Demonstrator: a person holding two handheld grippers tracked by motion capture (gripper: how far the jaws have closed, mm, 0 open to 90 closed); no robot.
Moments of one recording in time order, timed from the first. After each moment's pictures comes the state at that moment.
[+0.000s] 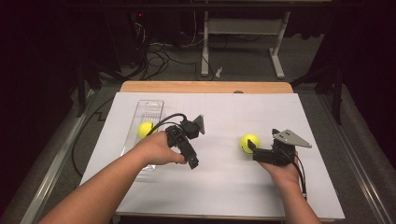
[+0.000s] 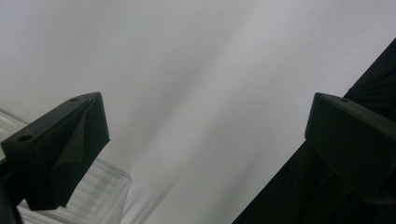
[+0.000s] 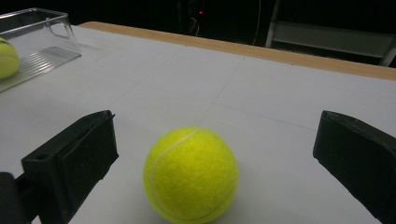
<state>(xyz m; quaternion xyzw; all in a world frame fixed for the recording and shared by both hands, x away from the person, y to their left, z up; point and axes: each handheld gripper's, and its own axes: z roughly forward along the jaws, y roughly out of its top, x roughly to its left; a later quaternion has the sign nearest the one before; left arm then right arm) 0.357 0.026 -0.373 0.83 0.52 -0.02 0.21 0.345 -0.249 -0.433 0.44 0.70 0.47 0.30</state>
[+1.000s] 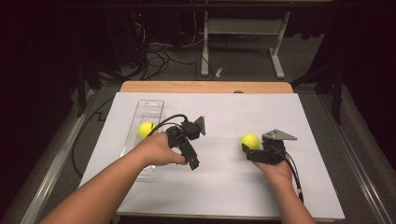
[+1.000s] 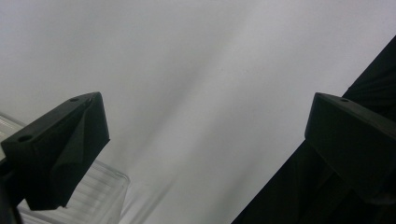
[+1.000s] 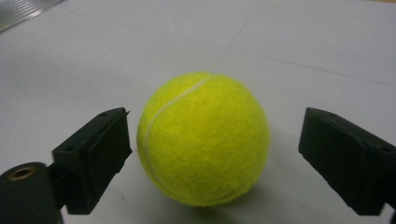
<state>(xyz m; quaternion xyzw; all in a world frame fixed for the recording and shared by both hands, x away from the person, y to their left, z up) 0.356 0.024 -0.374 0.83 0.52 -0.02 0.21 0.366 -0.238 -0.457 0.47 0.75 0.41 0.23</state>
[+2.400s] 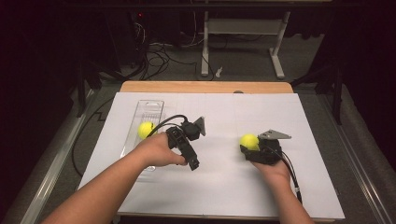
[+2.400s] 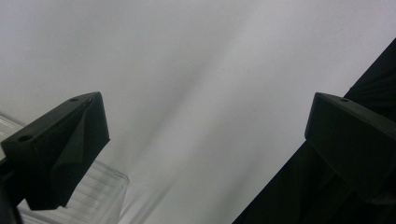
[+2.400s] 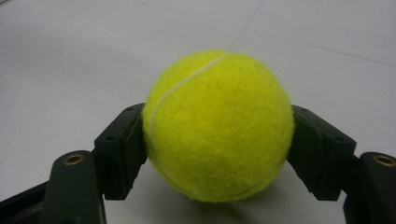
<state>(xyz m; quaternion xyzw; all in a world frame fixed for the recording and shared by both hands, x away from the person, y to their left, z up) 0.355 0.024 -0.377 0.83 0.52 -0.01 0.21 0.369 -0.232 -0.462 0.47 0.77 0.39 0.21</state>
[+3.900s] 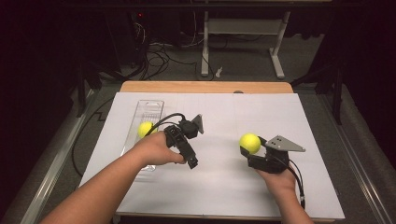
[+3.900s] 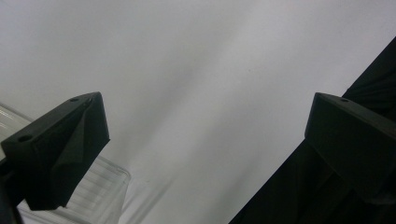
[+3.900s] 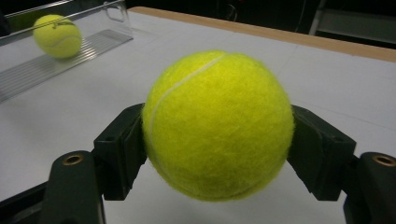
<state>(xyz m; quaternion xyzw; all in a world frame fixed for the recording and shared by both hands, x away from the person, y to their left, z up) 0.357 0.029 -0.371 0.82 0.53 -0.01 0.21 0.325 -0.229 -0.433 0.40 0.74 0.48 0.24</state>
